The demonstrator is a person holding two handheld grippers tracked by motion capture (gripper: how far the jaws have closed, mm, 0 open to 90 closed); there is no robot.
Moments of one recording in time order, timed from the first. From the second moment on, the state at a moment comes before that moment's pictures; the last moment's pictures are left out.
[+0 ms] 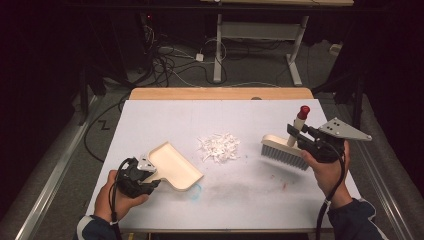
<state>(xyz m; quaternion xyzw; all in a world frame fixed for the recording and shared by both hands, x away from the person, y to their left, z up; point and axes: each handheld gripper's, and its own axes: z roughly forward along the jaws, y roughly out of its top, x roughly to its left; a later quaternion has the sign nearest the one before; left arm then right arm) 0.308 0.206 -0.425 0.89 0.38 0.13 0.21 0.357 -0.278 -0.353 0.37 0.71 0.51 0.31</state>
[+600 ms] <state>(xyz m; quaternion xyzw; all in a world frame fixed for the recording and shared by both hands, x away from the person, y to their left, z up) 0.313 0.197 -0.426 0.90 0.36 0.11 0.22 0.399 -0.248 -0.348 0.38 0.72 0.49 0.32</state>
